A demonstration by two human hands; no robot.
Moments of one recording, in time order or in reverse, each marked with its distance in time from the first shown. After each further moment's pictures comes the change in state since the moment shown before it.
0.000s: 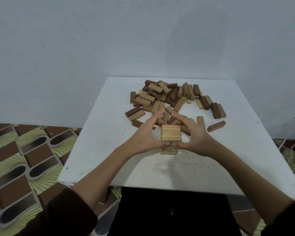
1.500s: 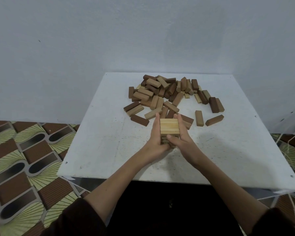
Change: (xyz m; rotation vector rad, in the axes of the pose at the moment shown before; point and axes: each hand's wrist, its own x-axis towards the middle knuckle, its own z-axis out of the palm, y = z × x) left_hand -0.021 0.017 0.046 -0.447 -0.037 -0.220; right_hand -0.015 -0.005 0.053 0.495 0.093 0.325
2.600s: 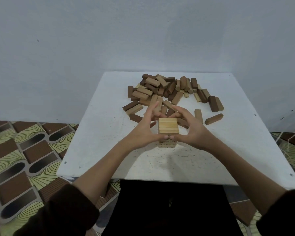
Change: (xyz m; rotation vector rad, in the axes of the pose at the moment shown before) left_hand 0.021 -0.003 -0.044 0.237 -0.020 0.191; right_hand 0.011 -0.018 -0.046 -0.325 -0.106 -0.309
